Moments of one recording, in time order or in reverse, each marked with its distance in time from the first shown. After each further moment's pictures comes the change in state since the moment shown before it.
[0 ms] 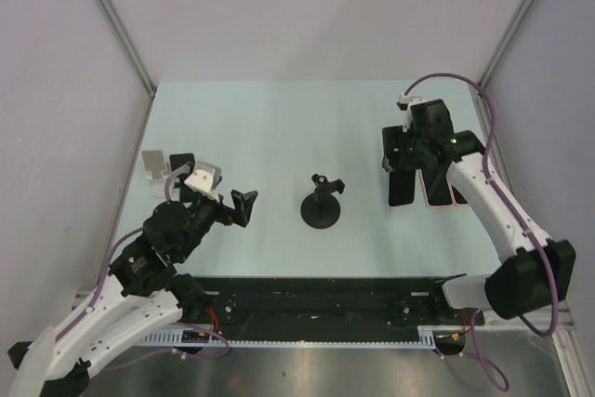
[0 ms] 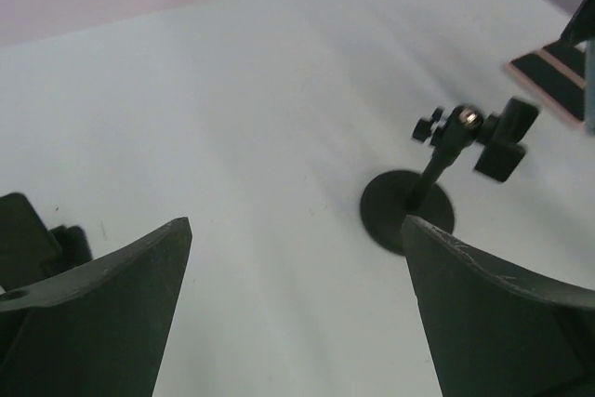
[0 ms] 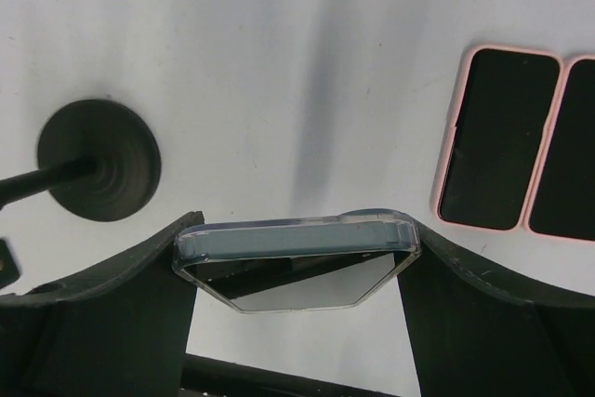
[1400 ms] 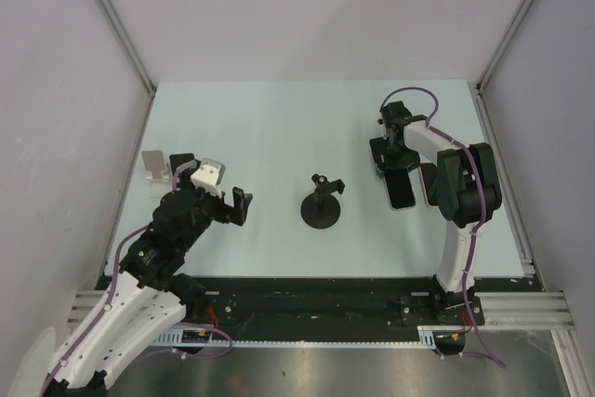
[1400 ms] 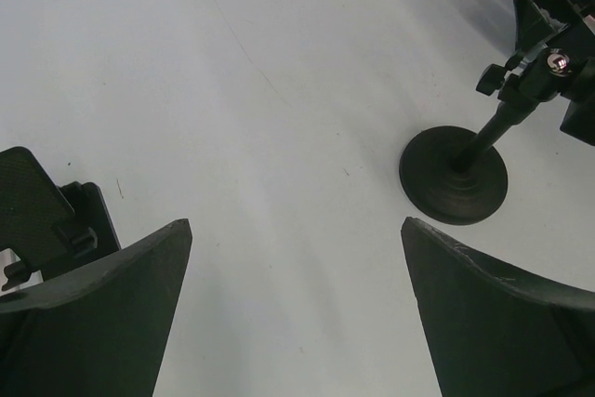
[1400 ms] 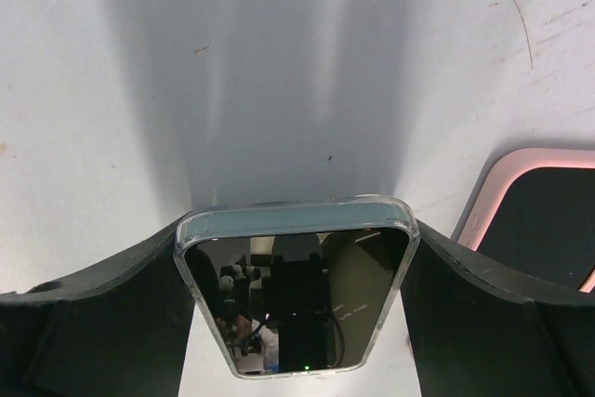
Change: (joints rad) left arm 0.234 0.050 -0.083 -0.038 0.185 0.050; right arm -0.067 0.713 0.176 0.110 0.113 -0.086
